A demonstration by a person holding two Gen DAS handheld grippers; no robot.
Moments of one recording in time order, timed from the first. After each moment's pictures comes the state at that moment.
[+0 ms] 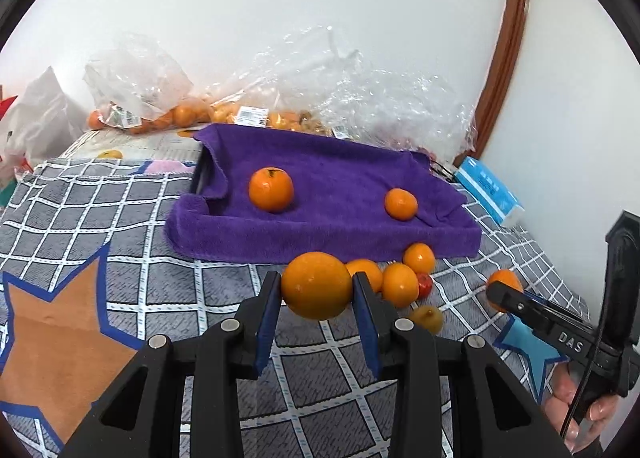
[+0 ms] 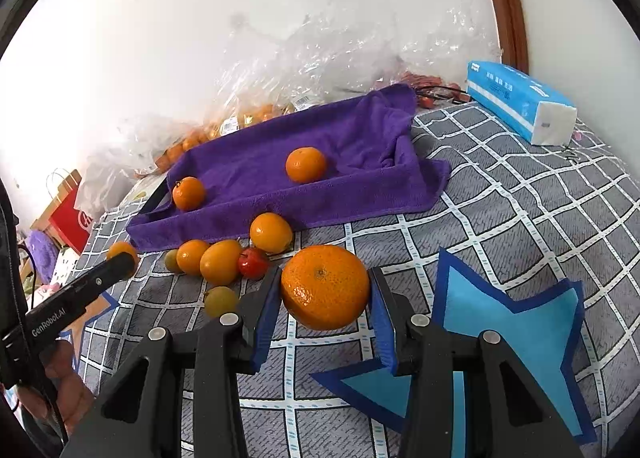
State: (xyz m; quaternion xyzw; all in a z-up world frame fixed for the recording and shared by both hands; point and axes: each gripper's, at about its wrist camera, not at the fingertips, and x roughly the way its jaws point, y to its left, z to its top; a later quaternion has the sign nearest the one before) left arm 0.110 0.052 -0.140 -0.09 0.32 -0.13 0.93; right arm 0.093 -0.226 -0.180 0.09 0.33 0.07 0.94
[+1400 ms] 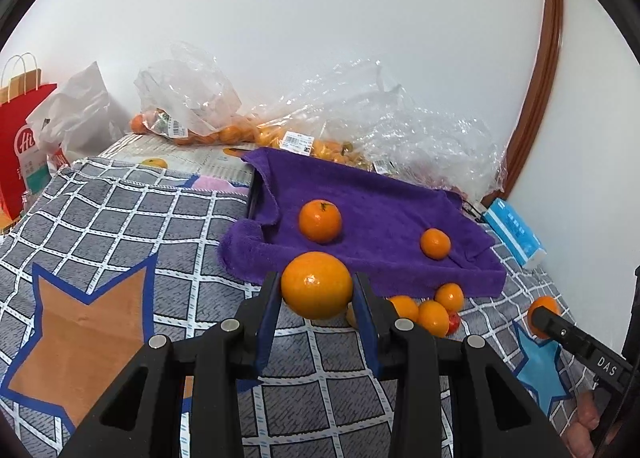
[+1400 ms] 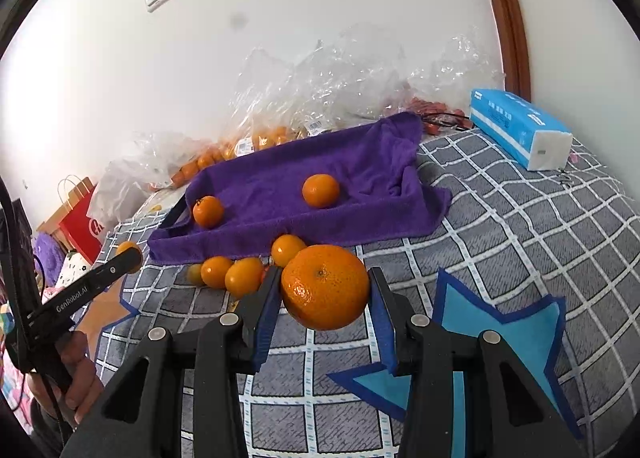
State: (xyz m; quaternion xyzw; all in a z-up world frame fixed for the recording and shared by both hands) left arm 0.106 0.078 -0.132 -0.13 0.29 -0.07 0.95; right arm 0.082 -0.223 -0.153 0.09 0.31 0.08 0.94
